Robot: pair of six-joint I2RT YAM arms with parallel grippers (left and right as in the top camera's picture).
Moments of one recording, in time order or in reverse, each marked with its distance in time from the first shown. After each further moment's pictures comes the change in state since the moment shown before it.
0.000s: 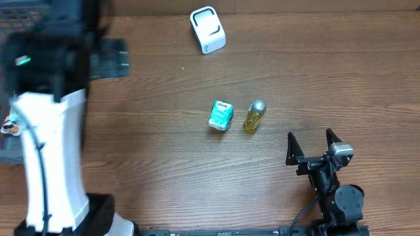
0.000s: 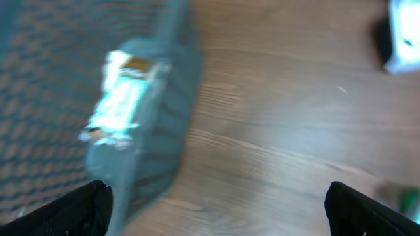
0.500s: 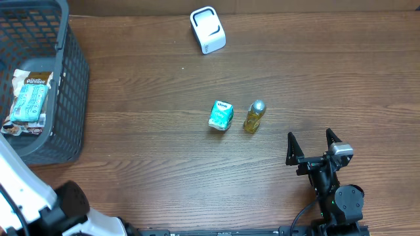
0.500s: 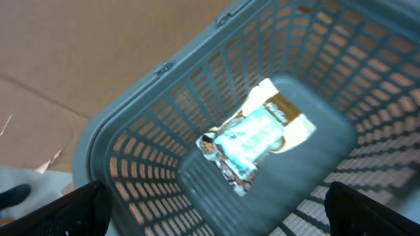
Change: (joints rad) left arm 0.621 0.055 0.007 0.220 -0.008 0.053; right arm 0.000 0.000 0.000 0.000 -0.001 0.000
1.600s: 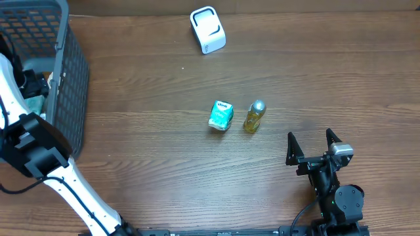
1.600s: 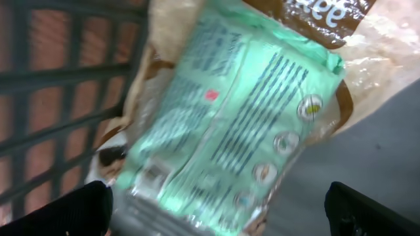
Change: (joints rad) left arm 0.036 0.661 0.000 0.053 0.084 0.280; right arm 0.000 0.000 0.000 0.000 0.000 0.000
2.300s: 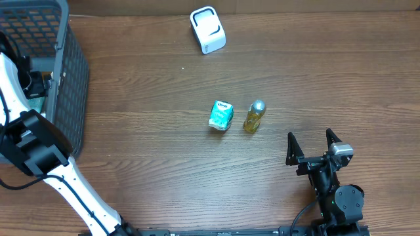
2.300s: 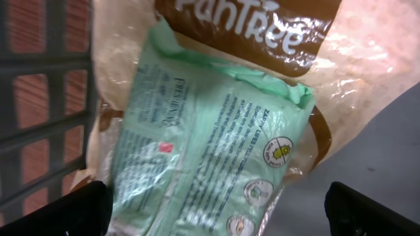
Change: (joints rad) left arm 0.000 0.019 -0.053 0.101 0.062 0.124; right arm 0.000 0.000 0.000 0.000 0.000 0.000
